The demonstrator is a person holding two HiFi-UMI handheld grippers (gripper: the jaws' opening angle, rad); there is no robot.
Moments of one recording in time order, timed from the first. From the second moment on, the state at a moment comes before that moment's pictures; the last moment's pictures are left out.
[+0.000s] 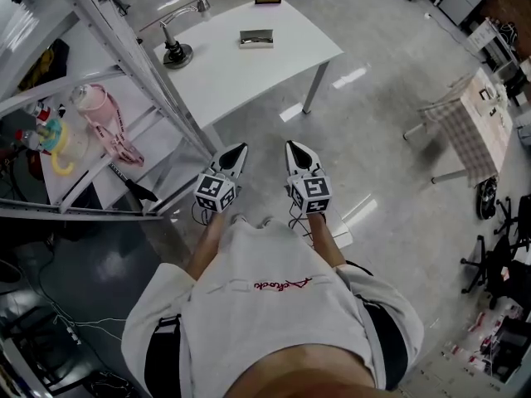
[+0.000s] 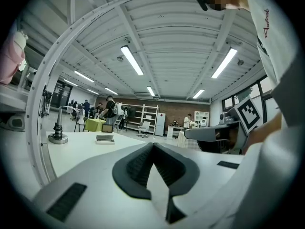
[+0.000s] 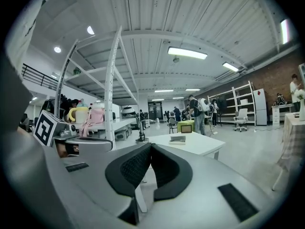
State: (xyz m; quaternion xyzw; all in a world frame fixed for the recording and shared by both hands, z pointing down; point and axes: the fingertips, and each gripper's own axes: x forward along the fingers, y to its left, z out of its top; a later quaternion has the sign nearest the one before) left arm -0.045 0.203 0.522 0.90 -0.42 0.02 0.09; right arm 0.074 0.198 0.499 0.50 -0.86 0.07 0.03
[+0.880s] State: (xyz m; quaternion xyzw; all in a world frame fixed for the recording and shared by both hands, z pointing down) left arm -0.009 0.188 0.534 0.90 -0.44 0.02 0.09; right arm 0.097 0.184 0.514 0.47 -0.88 0.06 0.03
